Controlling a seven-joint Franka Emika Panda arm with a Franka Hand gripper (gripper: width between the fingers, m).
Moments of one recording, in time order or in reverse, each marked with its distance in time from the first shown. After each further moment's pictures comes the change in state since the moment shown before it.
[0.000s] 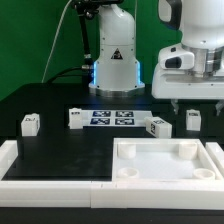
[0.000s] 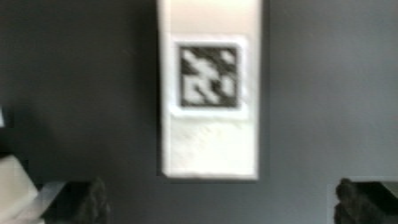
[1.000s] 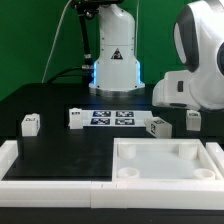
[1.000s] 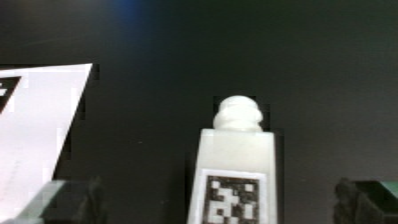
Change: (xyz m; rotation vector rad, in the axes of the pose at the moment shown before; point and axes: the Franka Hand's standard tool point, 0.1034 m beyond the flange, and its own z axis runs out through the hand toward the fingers) arm -0.022 -0.001 0.007 -0.093 -0.667 0.003
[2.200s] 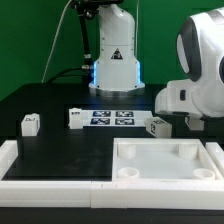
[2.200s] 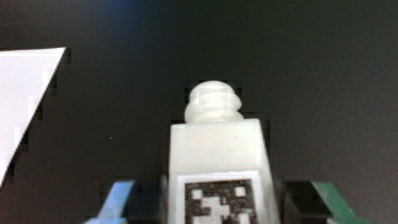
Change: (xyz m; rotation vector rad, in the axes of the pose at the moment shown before) arm 0.012 -0.007 0.022 -0.009 0.011 -0.015
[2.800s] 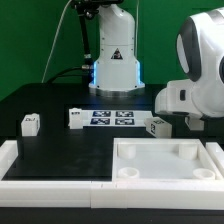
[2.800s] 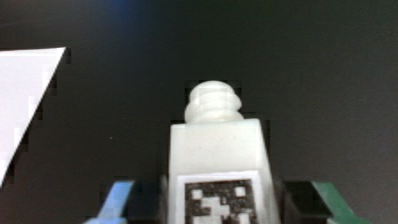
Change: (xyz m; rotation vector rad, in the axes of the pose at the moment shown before) arm -0.005 0.005 -0.007 0.003 0.003 -0.017
